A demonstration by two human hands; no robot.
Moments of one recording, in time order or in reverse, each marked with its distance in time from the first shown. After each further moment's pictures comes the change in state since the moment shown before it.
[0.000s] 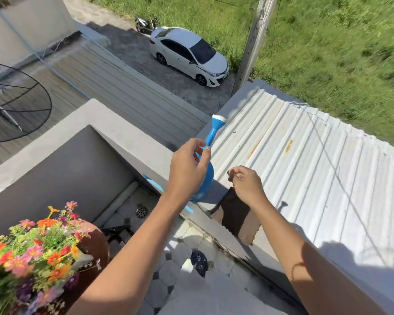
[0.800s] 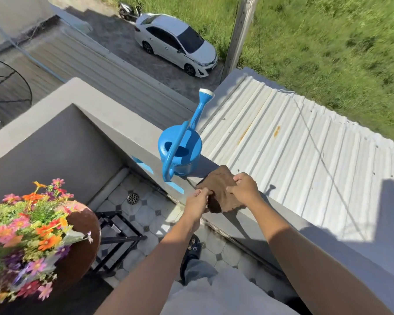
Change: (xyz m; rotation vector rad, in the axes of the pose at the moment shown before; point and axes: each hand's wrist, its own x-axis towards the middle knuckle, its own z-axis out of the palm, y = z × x) left_hand -0.140 -0.091 0.102 -0.636 -0.371 -0.930; right_hand -0.040 0.104 0.007 -0.174 -0.060 0.265
